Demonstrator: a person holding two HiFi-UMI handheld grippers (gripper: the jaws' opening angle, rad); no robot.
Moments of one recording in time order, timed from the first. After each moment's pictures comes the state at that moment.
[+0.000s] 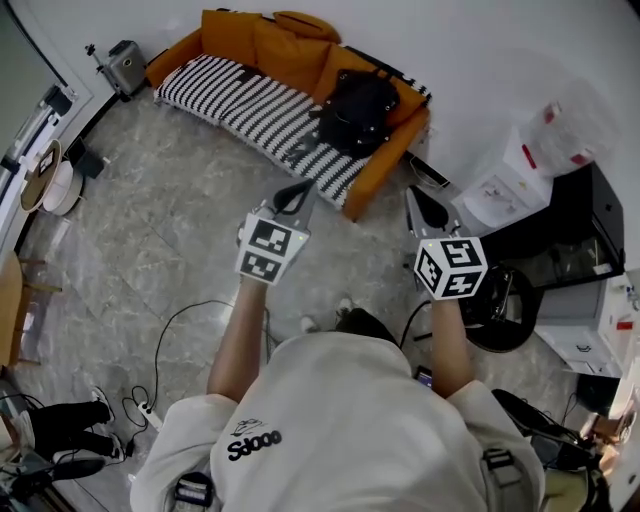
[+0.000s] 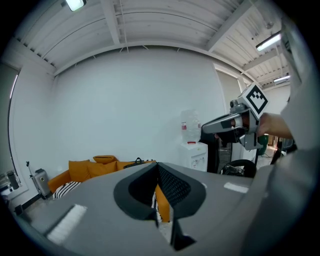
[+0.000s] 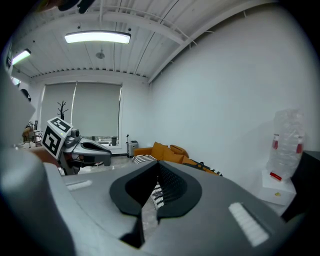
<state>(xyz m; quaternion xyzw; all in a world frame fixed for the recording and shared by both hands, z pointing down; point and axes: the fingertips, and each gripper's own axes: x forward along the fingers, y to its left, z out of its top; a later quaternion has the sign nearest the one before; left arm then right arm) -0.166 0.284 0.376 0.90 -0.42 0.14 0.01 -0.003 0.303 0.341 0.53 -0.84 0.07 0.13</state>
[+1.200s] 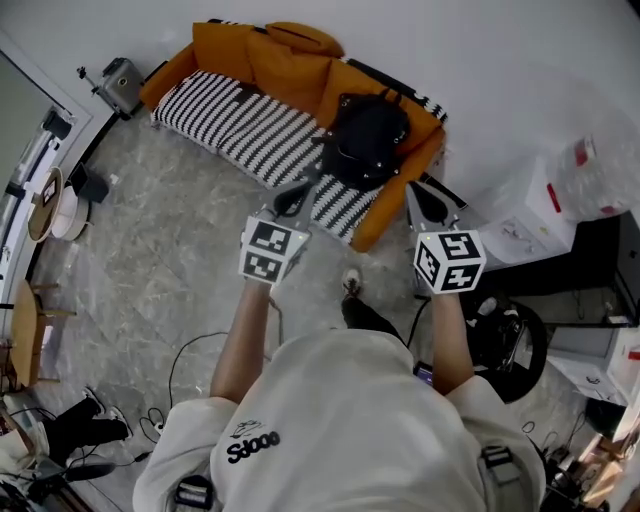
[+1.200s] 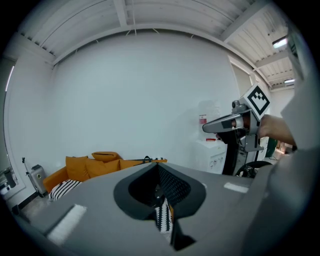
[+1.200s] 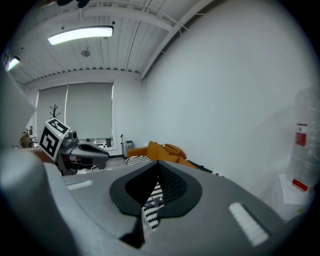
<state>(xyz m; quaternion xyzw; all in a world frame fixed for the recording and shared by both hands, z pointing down) -0.129 0.050 0.410 0.89 -0.43 0.16 0.04 0.038 0.060 0.375 0.52 -0.84 0.10 0.13</state>
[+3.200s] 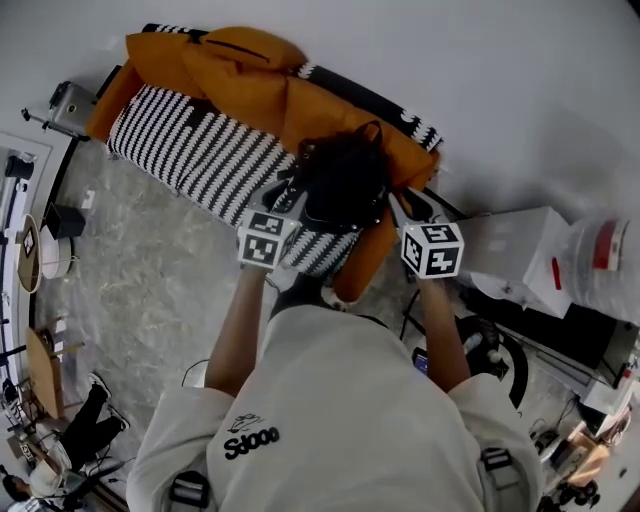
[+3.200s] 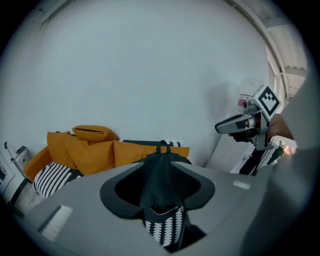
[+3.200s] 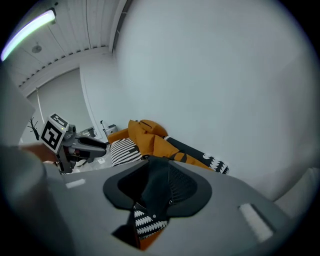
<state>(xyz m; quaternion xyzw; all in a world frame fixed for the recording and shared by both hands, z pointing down) -0.043 -0.328 0.559 0.85 -0.41 0.27 0.17 0.157 -0.299 0.534 0.53 -0.78 0.26 0.21</state>
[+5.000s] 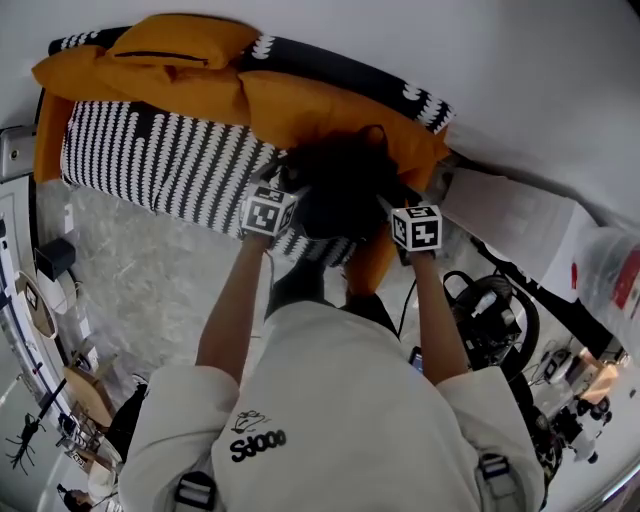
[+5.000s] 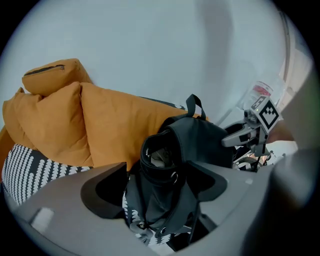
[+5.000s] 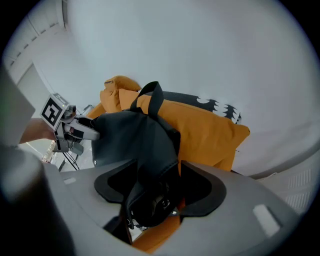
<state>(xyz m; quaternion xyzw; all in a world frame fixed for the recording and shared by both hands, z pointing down) -0.012 -0.491 0.797 0.83 -0.25 0.40 0.31 0.187 -0.402 0.786 0.52 -0.66 0.45 0.31</state>
